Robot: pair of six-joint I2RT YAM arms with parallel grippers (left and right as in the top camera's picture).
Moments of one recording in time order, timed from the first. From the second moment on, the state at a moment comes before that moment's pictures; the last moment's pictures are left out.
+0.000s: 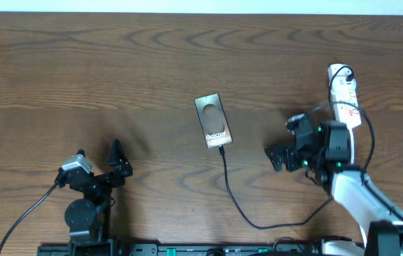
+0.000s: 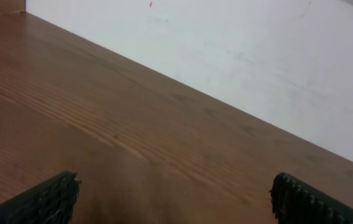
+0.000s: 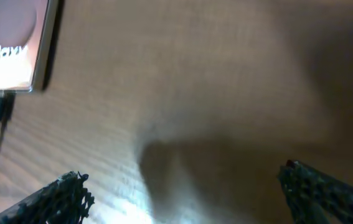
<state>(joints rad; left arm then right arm) 0.08 0.01 0.02 -0.11 -0.01 -0.40 0.00 1.36 0.44 -0.04 -0.42 -0.17</state>
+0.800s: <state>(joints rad) 0.08 0.01 0.02 -0.11 -0.01 -0.40 0.00 0.87 0.01 0.26 -0.38 -0.07</state>
